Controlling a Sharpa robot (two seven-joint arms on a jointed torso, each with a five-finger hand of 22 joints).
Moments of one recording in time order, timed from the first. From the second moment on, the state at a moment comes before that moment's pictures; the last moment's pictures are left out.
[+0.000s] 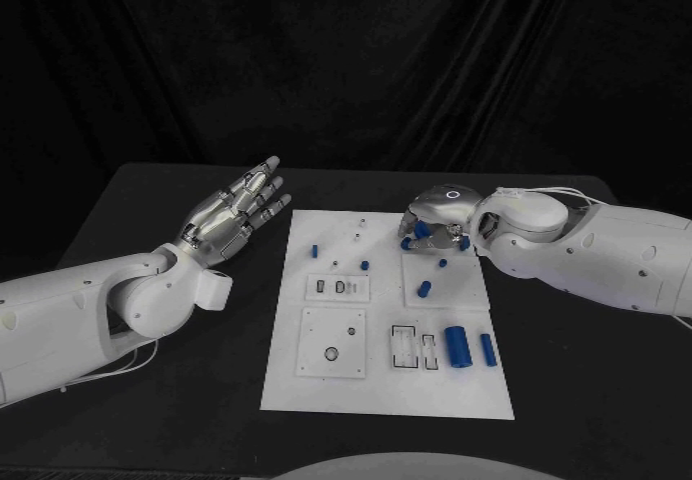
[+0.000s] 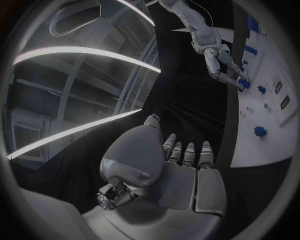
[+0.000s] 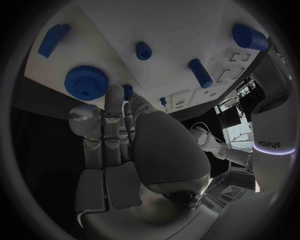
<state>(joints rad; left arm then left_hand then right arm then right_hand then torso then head) 1.25 -0.96 -0.21 1.53 0.03 0.11 0.64 1.33 0.27 -0.25 0.28 0.43 0.21 -0.05 0.03 0.03 0.00 -0.08 0.01 0.00 0.00 -0.02 0.00 0.00 0.17 0.00 0.10 0.00 0.00 1.35 -0.73 -0.21 1.35 -1.72 -0.23 0.05 1.57 -0.05 0.12 0.19 0.25 0.97 0.10 0.10 0.08 1.04 0.09 0.07 0.06 1.43 -0.01 0.80 0.41 0.14 1.37 0.09 1.13 0.89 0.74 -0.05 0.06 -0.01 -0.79</state>
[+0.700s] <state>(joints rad) 1.25 -0.95 -0.21 1.51 0.03 0.13 0.64 1.36 0.27 -0.23 0.27 0.49 0.23 -0.03 0.03 0.03 0.00 -0.07 0.01 0.00 0.00 -0.02 0.00 0.00 0.17 0.00 0.11 0.00 0.00 1.32 -0.70 -0.21 1.30 -1.72 -0.23 0.08 1.56 -0.08 0.23 0.19 0.26 1.02 0.13 0.10 0.08 1.15 0.08 0.08 0.06 1.43 -0.01 0.82 0.42 0.14 1.36 0.09 1.15 0.94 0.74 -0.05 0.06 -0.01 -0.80</state>
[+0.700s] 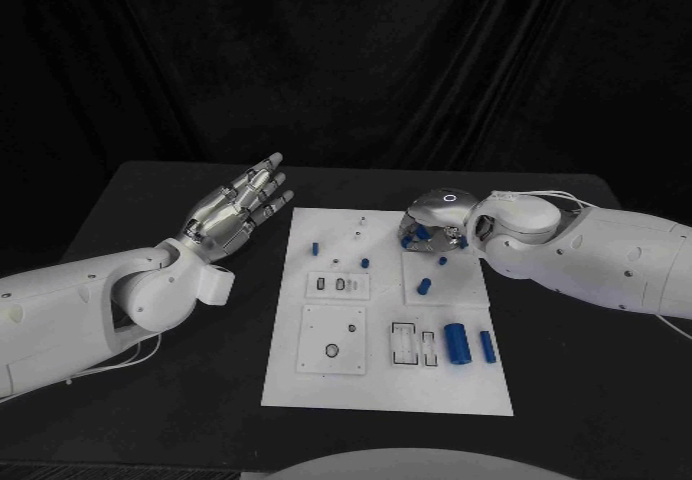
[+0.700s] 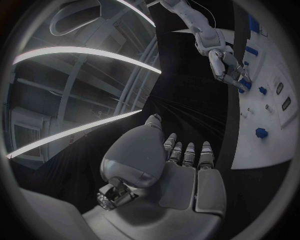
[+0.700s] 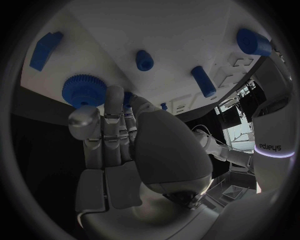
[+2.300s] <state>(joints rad) 1.25 -0.96 -0.21 1.54 0.03 0.11 0.65 1.38 0.26 -0.21 0.26 0.52 0.26 -0.02 0.04 0.03 0.00 -0.06 0.01 0.00 0.00 -0.01 0.00 0.00 0.17 0.00 0.11 0.00 0.00 1.41 -0.50 -0.21 1.12 -1.61 -0.28 0.11 1.56 -0.11 0.32 0.16 0.24 1.12 0.12 0.12 0.12 1.24 0.06 0.07 0.06 1.43 -0.03 0.90 0.53 0.12 1.37 0.08 1.23 1.06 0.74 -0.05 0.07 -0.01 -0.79</state>
